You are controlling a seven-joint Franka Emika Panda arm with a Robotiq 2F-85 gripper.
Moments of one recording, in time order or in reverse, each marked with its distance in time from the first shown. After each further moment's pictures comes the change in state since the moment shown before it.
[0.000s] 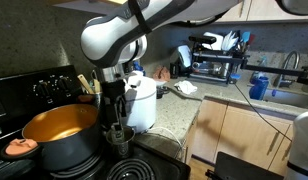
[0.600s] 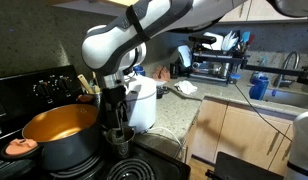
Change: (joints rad) arm 0.002 0.026 -0.001 -0.016 0.000 0.015 -0.001
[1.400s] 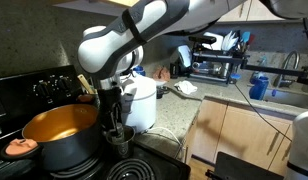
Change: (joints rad) arm 0.010 0.022 0.006 0.013 -0.010 0.069 0.000
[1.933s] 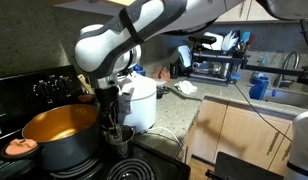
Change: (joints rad) arm 0.003 0.014 0.004 0.026 -0.003 0.000 0.000
